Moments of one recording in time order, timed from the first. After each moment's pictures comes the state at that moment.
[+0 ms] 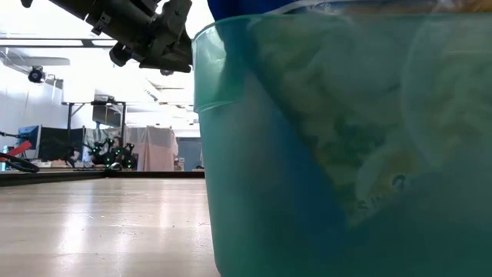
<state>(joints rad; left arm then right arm) -0.38 1.39 0.75 0.06 -1.09 -0.45 0.25 1.31 0.97 -0.47 0.24 0.45</state>
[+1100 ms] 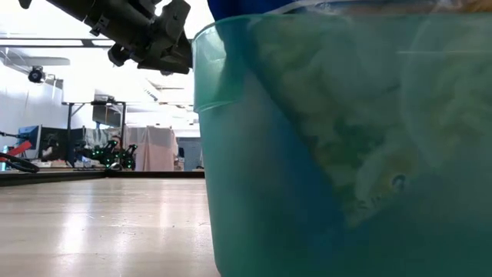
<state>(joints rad) -0.38 1.39 0.75 0.03 -1.10 -0.45 0.16 1.31 1.00 -0.95 -0.13 0.81</state>
